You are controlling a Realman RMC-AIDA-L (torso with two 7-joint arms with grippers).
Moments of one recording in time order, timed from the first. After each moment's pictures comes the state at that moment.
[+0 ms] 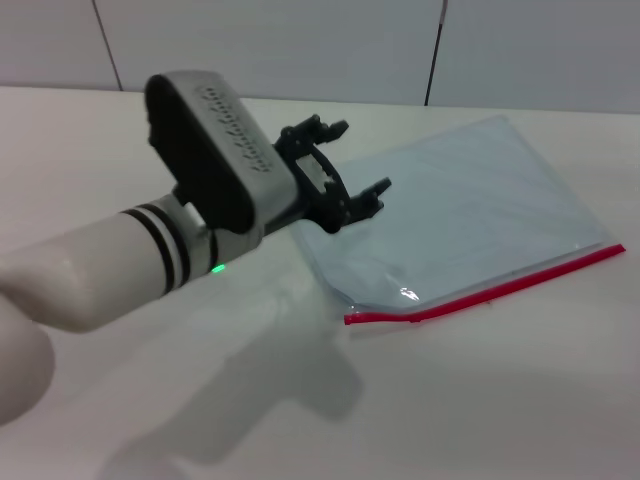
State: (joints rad) left arm -0.36 -1.81 2.30 1.33 2.32 -0.05 -2.52; right arm 0.51 2.03 0.47 0.07 -1.88 -1.45 0.25
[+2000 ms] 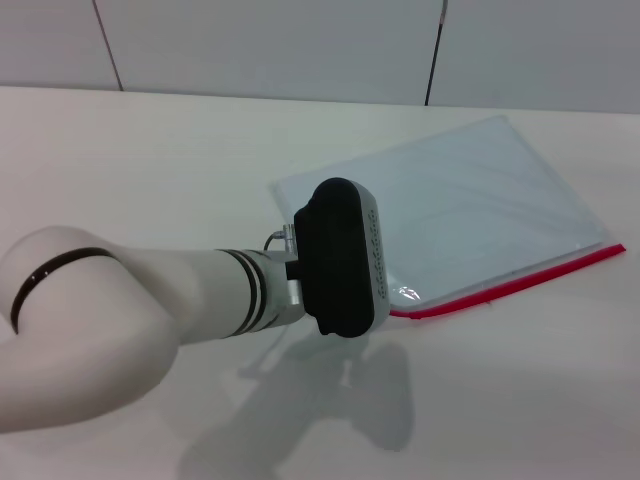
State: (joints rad) left arm -0.43 -2.03 2.16 1.30 2.73 0.57 -2.37; right arm 0.51 2.03 0.47 0.08 -1.87 -1.45 0.25
